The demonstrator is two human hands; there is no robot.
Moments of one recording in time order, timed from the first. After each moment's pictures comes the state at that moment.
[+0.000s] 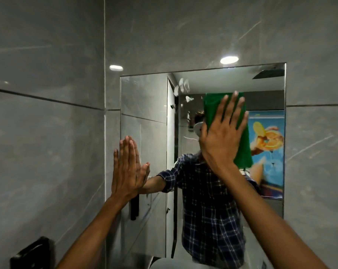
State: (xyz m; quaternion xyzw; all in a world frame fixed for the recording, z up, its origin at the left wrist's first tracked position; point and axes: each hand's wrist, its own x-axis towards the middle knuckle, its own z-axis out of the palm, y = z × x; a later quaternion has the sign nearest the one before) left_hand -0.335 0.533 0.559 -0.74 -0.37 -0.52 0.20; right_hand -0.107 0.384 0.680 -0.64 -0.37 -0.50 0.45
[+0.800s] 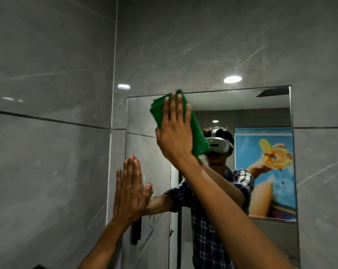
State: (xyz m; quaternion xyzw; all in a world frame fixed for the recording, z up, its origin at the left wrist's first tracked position) left_hand -0.338 0.542 0.559 -0.74 -0.34 -0.55 0.19; right_hand -0.203 0.447 0.743 -0.55 -0.54 -0.52 0.38
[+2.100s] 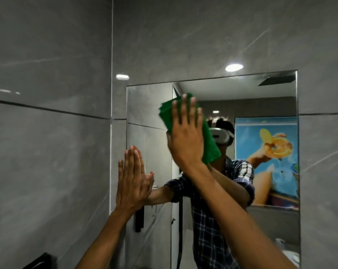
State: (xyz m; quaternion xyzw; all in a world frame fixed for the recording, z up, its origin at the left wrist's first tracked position) left_hand -0.336 0.547 0.555 -0.73 -0.32 -0.57 0.20; right_hand -0.187 0.436 0.699 -0.57 -0.51 -0.52 0.39
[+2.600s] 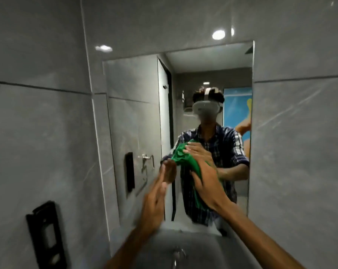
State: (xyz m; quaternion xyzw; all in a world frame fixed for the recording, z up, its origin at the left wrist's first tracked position) left_hand -0.268 0.363 0.453 -0.74 -0.23 -0.54 -0.32; right_hand -0.100 0.285 0.521 -0.47 -0.68 -0.11 0.55
